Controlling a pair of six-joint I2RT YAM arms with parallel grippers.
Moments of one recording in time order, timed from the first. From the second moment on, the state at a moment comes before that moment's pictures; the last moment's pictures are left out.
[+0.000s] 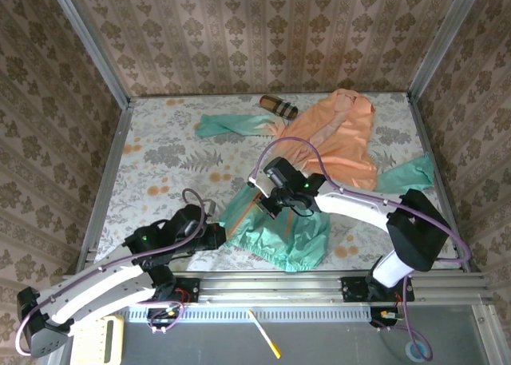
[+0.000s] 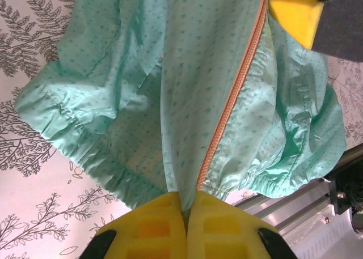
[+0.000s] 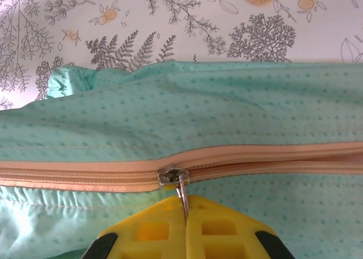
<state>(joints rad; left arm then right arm) -0.98 0.61 0.50 -0.71 0.05 -0.91 0.80 1.58 1.02 -0.36 -0.16 -0.04</state>
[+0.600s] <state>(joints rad) -0.97 0.53 0.50 -0.76 0.04 -0.91 0.71 1.60 1.07 -0.39 -0.15 -0.05</state>
